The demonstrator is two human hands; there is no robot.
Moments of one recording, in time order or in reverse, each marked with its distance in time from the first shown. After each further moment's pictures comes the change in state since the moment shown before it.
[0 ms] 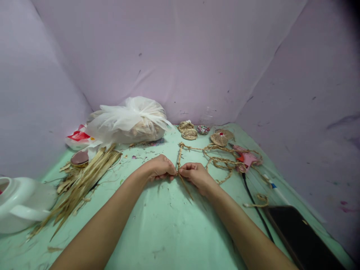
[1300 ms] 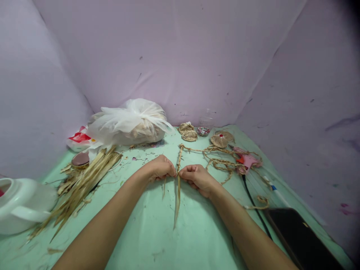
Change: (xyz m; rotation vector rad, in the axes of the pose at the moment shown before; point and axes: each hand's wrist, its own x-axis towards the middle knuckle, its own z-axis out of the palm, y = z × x) left_hand -0.003 0.005 0.001 -0.018 0.022 0.011; right_hand -0.002 -0.001 -0.009 0.080 -0.149 0.051
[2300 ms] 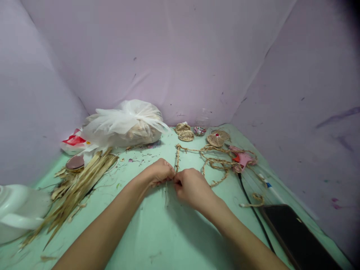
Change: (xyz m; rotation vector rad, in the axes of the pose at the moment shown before) left_hand -0.009 0.013 0.017 -0.045 0.036 -0.053; right_hand -0.038 -0.027 0.025 -1.227 0.173 -0.267
